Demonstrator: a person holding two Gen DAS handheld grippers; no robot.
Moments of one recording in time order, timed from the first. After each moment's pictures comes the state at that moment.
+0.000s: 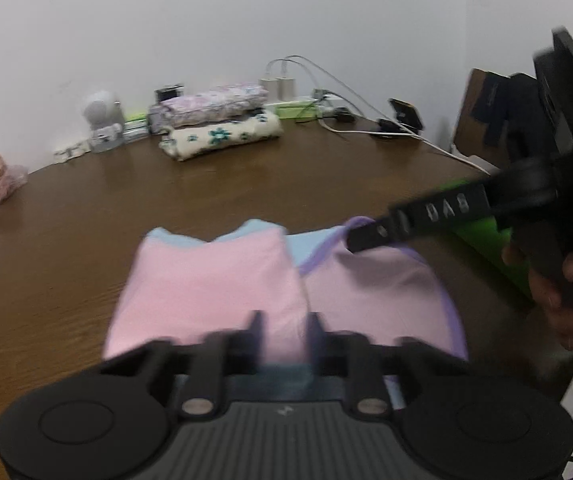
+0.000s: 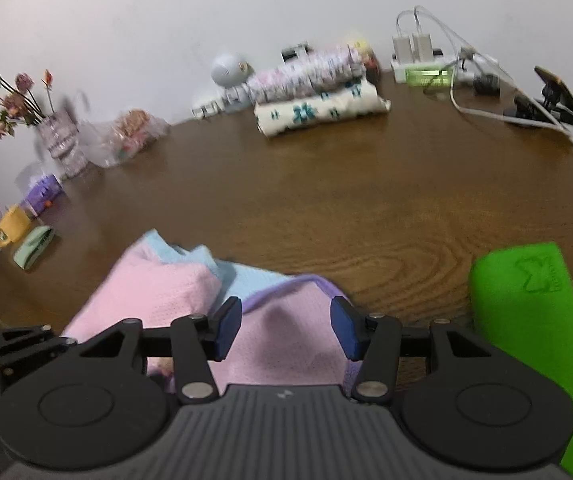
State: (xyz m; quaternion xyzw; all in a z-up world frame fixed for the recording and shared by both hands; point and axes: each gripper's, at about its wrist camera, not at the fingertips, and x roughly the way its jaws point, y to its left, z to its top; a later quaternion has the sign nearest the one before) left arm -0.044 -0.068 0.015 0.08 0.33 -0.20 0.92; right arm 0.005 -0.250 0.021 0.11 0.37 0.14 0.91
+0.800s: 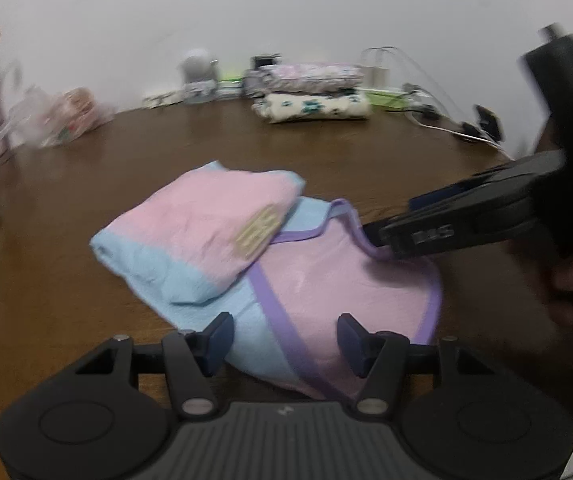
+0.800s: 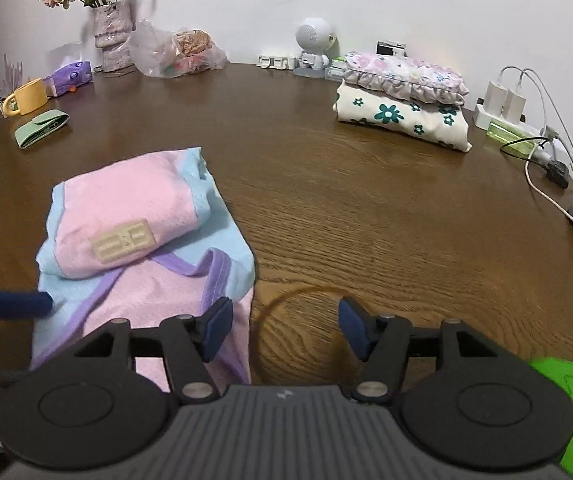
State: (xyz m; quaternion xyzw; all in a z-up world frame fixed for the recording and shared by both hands) left arm -0.079 -0.046 0.018 0.04 0.36 -0.07 0.93; right arm 0.024 -0.183 0.022 -0.08 0.37 0.20 0.90
